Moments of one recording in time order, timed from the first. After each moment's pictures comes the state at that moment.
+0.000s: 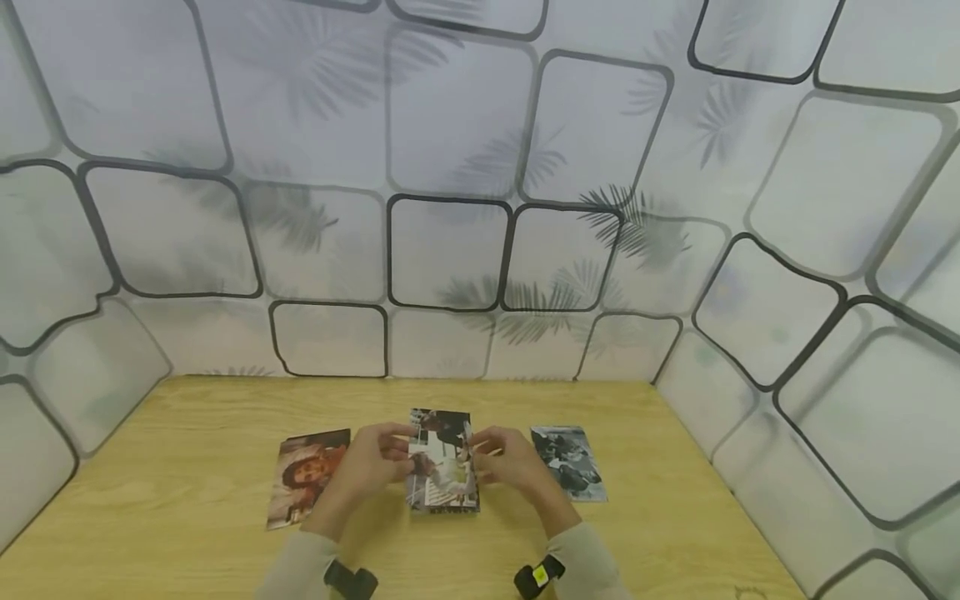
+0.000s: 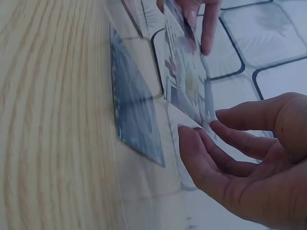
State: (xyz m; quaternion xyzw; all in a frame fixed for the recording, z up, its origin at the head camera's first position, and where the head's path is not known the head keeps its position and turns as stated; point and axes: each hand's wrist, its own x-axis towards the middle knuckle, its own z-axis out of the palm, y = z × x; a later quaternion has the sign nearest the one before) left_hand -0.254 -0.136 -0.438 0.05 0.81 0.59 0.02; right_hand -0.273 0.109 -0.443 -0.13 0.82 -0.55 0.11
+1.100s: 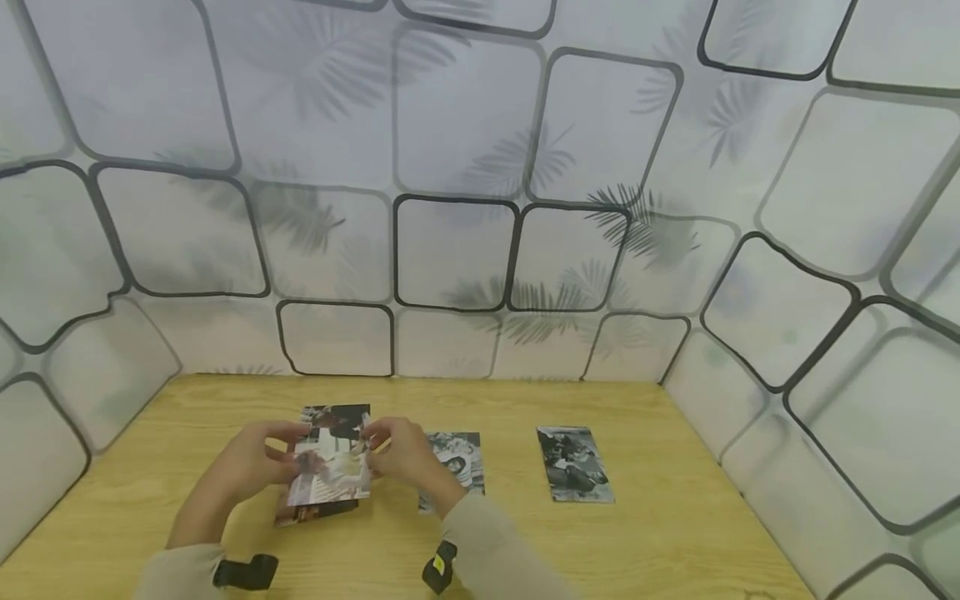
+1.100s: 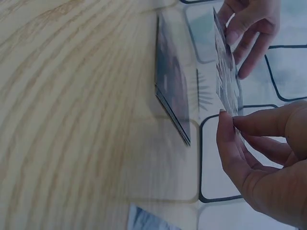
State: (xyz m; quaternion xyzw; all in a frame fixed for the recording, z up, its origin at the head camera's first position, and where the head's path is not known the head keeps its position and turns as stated) left_hand -0.235 -0.280 -0.410 0.06 0.89 0.45 0.03; right_hand -0.282 -0.046 -0.437 -0.19 0.84 -0.50 0.08
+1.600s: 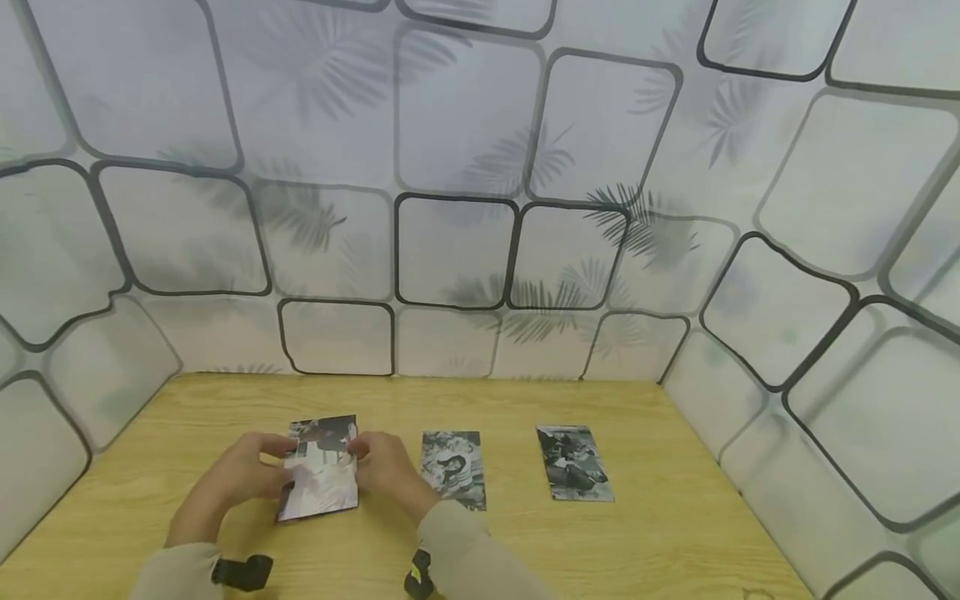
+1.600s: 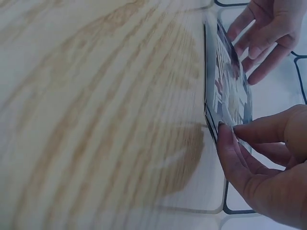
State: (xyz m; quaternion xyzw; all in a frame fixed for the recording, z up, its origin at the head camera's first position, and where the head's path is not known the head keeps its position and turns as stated) left_hand -0.238 -0.290 -0.424 0.01 0.90 0.43 0.08; right_hand -0.285 -0.076 -0.462 -0.19 0.89 -0.40 0.03
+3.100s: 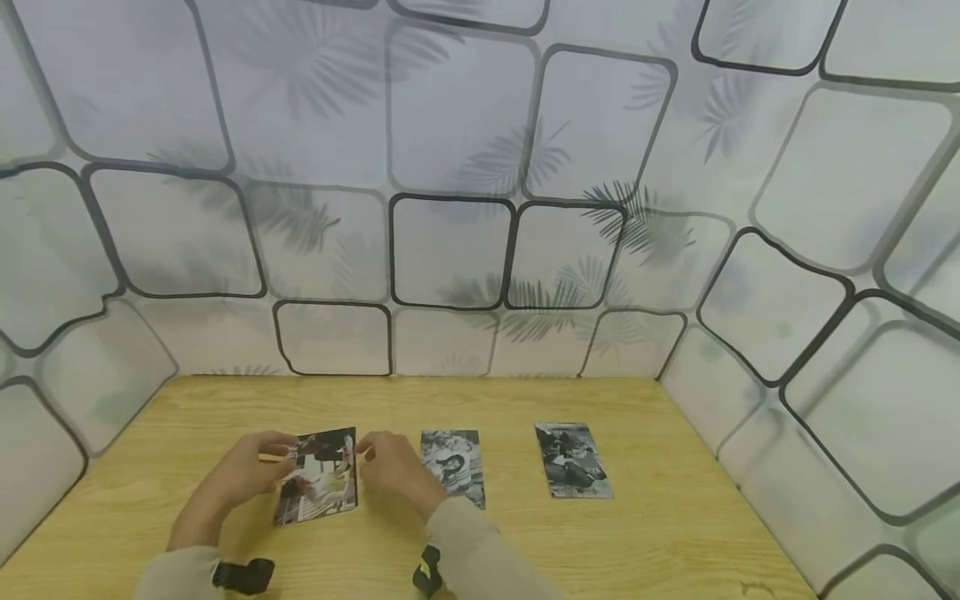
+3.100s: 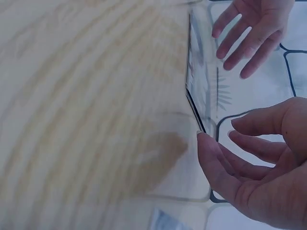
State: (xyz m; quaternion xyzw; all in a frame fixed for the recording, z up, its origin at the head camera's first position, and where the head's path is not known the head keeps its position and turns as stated) left_hand -0.244 -0.290 -0.431 0.03 0.89 0.44 0.07; right_hand -0.280 -0.063 -0.451 -0.18 0.91 -0.36 0.07
